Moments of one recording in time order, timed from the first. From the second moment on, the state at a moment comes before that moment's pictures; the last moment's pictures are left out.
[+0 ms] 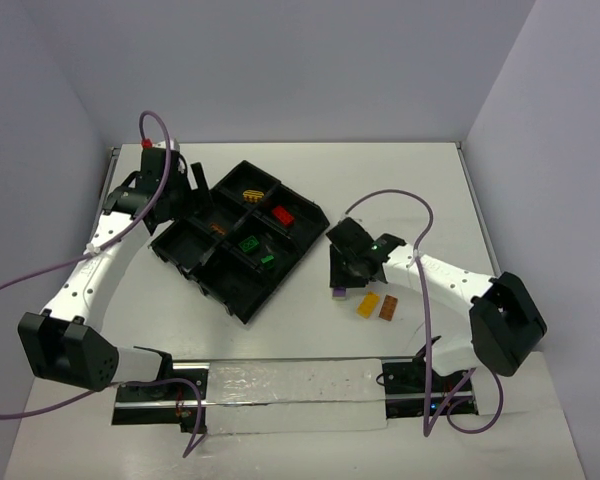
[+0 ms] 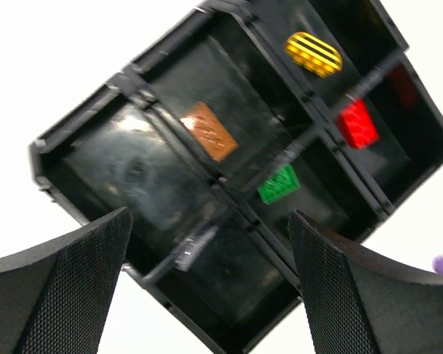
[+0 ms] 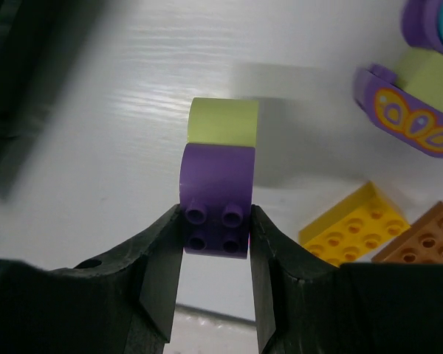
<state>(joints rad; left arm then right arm) -0.27 1.34 1.32 -0.76 -0.19 -0.43 0.70 1.38 0.85 -0.61 0.12 0.69</state>
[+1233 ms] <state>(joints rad) -0.16 1.36 1.20 -0.27 1.00 -0.63 0.51 1.62 1.29 0.20 -0.95 1.00</state>
